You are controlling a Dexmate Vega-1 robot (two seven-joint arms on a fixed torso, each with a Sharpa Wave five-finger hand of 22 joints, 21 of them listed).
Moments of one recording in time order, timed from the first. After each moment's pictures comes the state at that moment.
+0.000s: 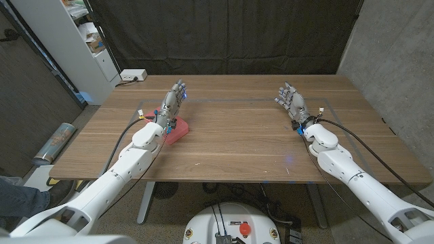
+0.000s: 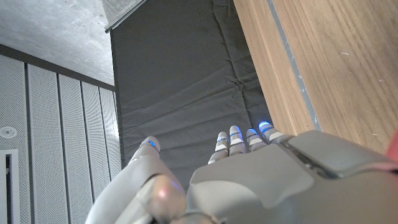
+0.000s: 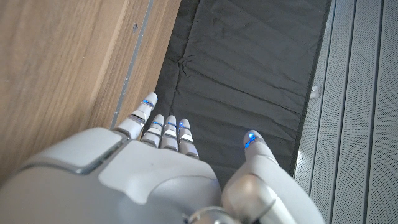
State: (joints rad) left arm 0.88 0.55 0.38 -1.41 -0.62 -0.26 0.00; left_hand 0.20 -0.08 0.35 0.05 0.24 -0.04 0.06 0.20 0.17 -0.06 0.03 0.21 0.20 -0.15 0.05 0.19 0.17 -0.17 -0.03 0.32 0.17; right arm -0.89 -0.54 -0.36 -1.37 0.65 0.28 0.02; right_hand 0.10 -0.08 0.45 -0.04 0.25 0.10 0.09 0.20 0.19 0.07 0.09 0.20 0.20 0.00 0.03 0.19 0.31 0.19 -0.02 0.34 0.17
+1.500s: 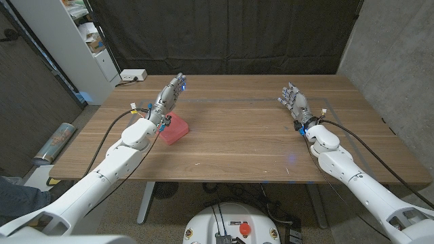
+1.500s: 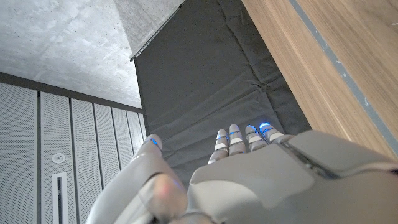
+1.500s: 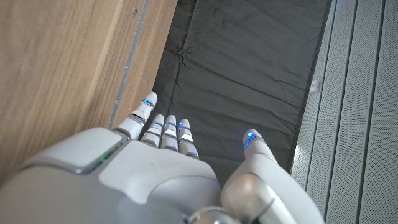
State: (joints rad) left arm 0.93 0.66 0.35 -1.53 -0.56 -0.32 -0.03; left_hand 0.22 -0.06 0.36 0.04 0.24 -0.02 0.07 0.20 0.17 -0.03 0.02 0.22 0.20 -0.11 0.05 0.20 0.18 -0.17 -0.01 0.31 0.17; right arm -0.88 -0.53 -0.35 -1.32 0.64 0.32 0.02; right_hand 0.10 -0.07 0.45 -0.05 0.25 0.10 0.09 0.20 0.19 0.07 0.10 0.20 0.20 0.00 0.03 0.20 0.30 0.20 -0.02 0.32 0.17
